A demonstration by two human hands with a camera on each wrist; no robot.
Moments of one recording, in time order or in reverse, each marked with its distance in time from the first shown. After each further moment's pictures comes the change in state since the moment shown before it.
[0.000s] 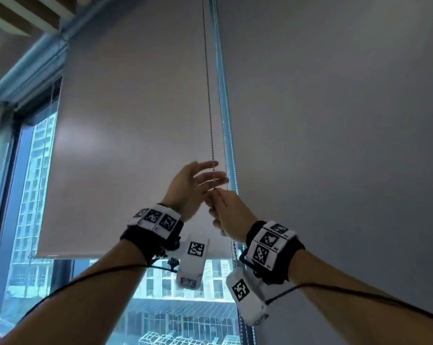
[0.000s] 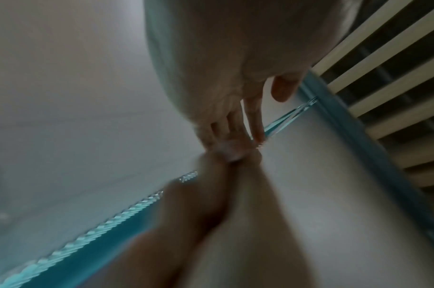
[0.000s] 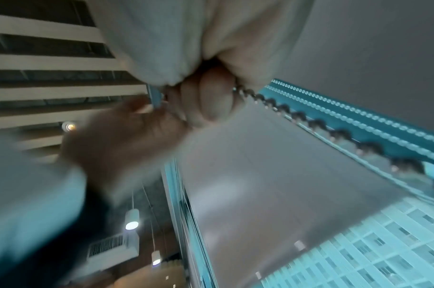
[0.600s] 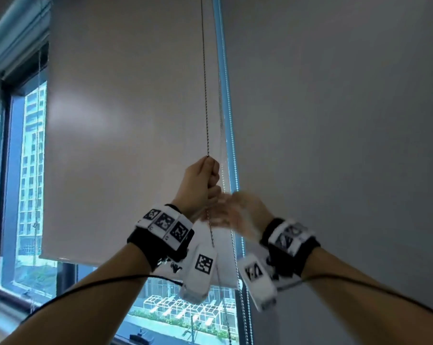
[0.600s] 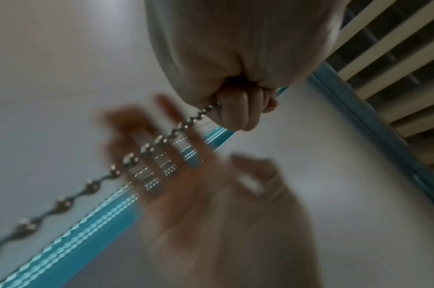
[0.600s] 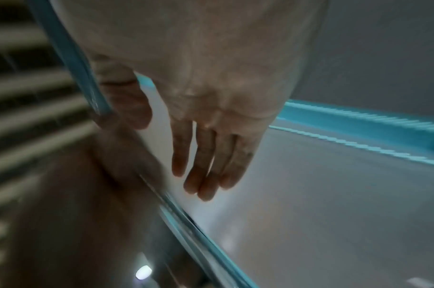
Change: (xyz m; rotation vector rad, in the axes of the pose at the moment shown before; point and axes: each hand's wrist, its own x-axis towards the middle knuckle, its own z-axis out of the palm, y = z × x) left_hand -0.046 -0.036 0.028 0.166 0.075 0.035; right_hand -0.040 0.050 -0.007 0.635 -0.253 0.296
